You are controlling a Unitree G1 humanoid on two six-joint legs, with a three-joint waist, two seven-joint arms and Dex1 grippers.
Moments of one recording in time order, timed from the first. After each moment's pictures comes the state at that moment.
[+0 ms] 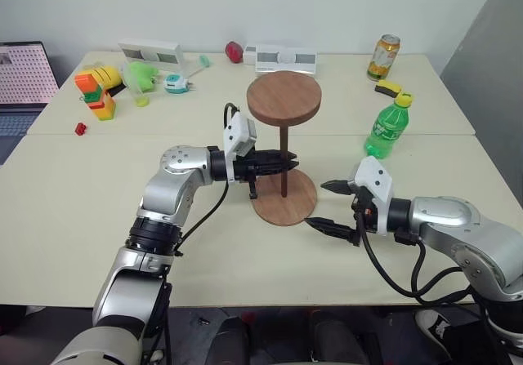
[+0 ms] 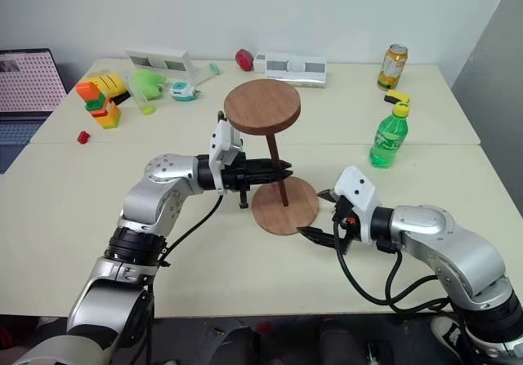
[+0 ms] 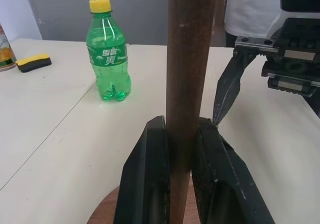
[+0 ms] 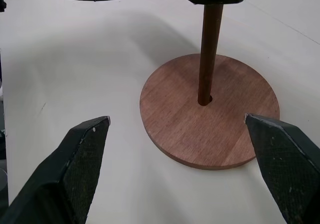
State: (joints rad) left arm -0.72 0.42 -0.12 0.21 -0.35 0.27 -1.19; right arm -0.35 -0.71 0.10 -0.61 0.61 0.91 0.64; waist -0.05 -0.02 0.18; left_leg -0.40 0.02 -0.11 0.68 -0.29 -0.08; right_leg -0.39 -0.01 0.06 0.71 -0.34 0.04
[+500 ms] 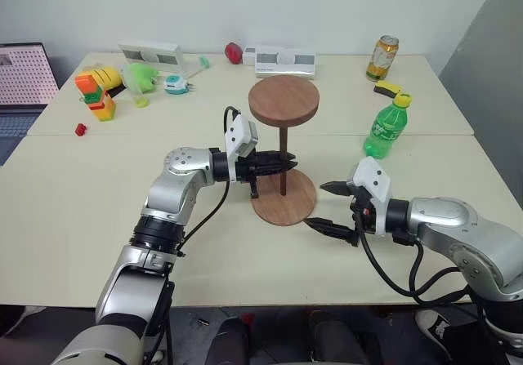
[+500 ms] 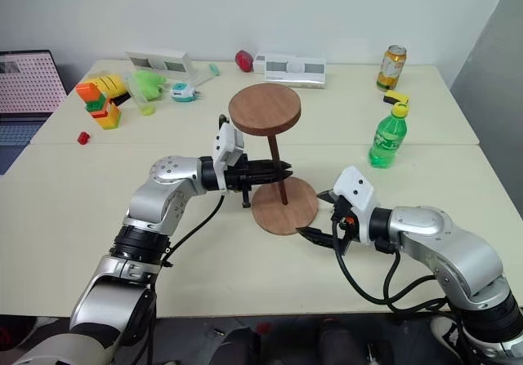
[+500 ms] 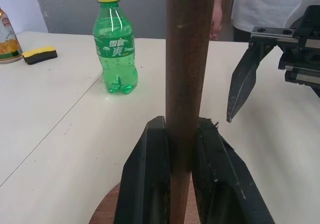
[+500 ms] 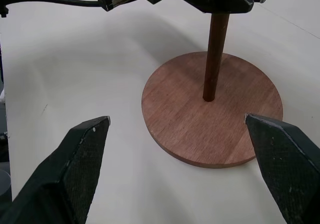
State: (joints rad) left arm -0.74 0.41 -0.13 0.28 -0.33 0.23 -1.17; right arm -0.35 -0.70 0.10 -0.61 0.61 0.93 0.63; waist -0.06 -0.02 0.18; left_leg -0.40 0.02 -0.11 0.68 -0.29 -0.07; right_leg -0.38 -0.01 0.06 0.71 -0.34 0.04
